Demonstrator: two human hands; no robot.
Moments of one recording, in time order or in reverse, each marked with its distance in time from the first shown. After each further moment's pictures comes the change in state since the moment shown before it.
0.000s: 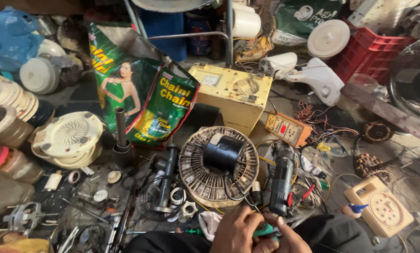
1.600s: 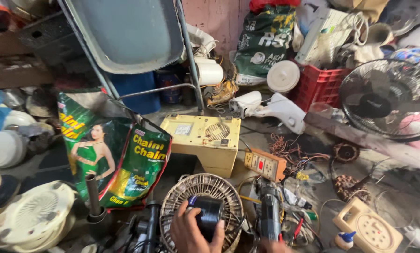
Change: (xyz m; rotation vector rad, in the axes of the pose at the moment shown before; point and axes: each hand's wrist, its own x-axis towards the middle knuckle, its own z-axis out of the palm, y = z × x) left_hand 0.081 -0.073 -0.022 0.420 0.758 -0.029; right_hand -0.005 -0.159 0.081 -0.775 0.044 -0.384
